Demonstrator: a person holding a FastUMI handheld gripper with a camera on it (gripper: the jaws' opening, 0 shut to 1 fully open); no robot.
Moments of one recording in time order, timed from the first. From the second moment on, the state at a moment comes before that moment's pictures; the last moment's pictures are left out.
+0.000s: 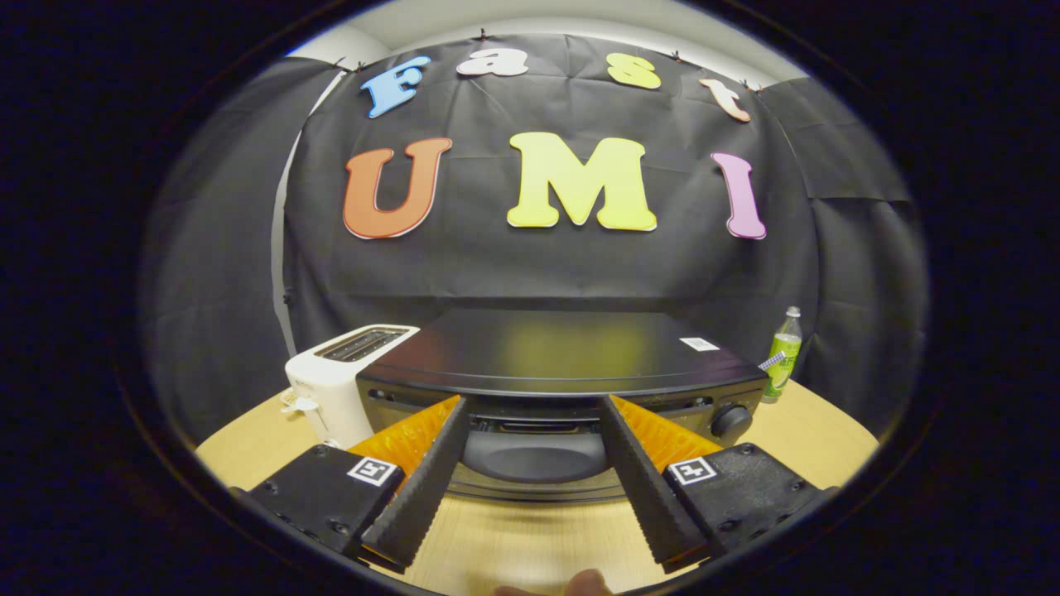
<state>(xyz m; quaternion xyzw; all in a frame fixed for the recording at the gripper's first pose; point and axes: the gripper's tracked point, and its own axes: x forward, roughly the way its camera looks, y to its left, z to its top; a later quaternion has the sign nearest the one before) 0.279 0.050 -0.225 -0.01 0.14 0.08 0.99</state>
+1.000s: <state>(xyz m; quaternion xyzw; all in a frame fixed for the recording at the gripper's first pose) 0.160 0.033 -0.310 -0.01 0.30 0.11 0.95</state>
